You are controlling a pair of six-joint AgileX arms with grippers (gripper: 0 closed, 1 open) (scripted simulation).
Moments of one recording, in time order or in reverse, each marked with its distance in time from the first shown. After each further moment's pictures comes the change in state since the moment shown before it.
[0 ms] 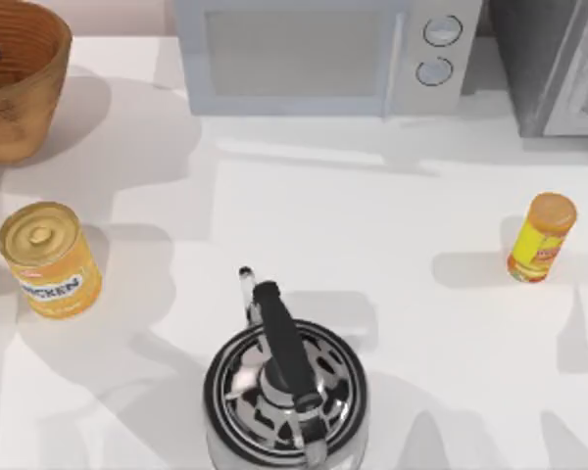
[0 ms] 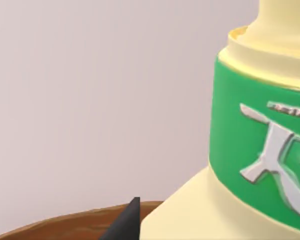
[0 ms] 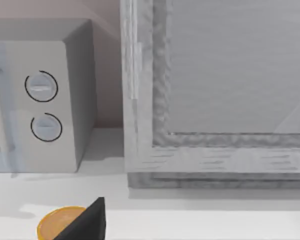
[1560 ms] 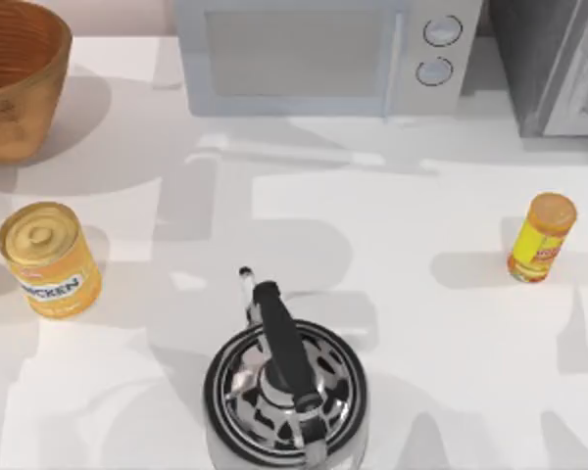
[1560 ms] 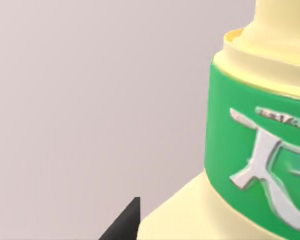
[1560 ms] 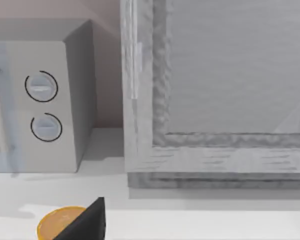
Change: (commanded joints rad) left arm 0.006 -0.307 0.244 -0.537 -0.006 0.007; right arm 0.000 0.000 0.000 0.000 0.000 0.000
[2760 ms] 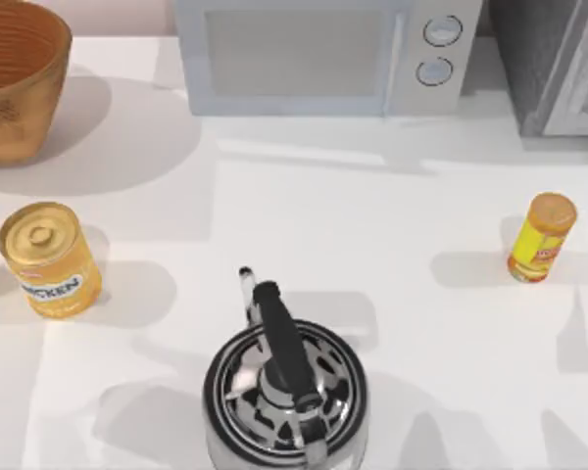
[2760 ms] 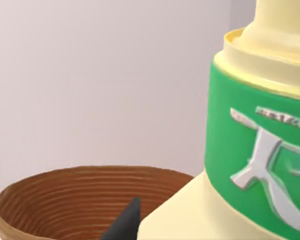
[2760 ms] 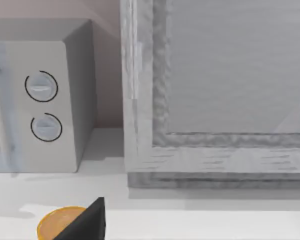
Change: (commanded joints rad) left arm -0.160 -1.505 -1.051 -0.386 -0.183 -0.011; right arm 0.000 0.000 0.000 0.000 0.000 0.000
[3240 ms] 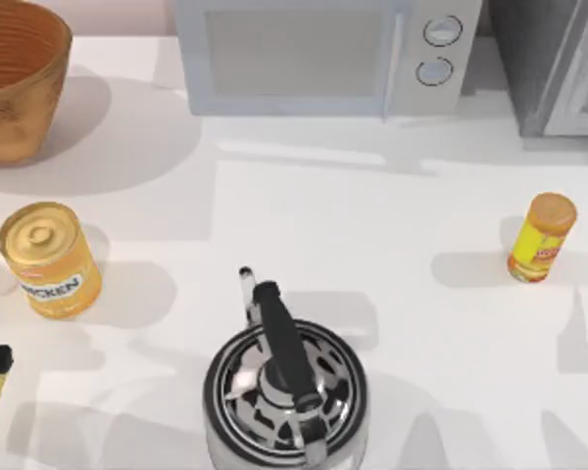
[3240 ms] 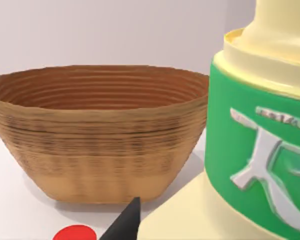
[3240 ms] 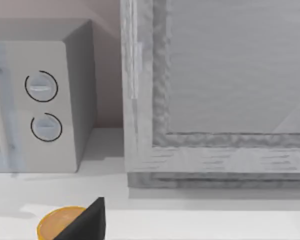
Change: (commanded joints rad) left arm -0.053 -0.388 -0.333 -0.128 -0.057 -0.005; right arm 0.000 0.000 0.000 0.000 0.000 0.000
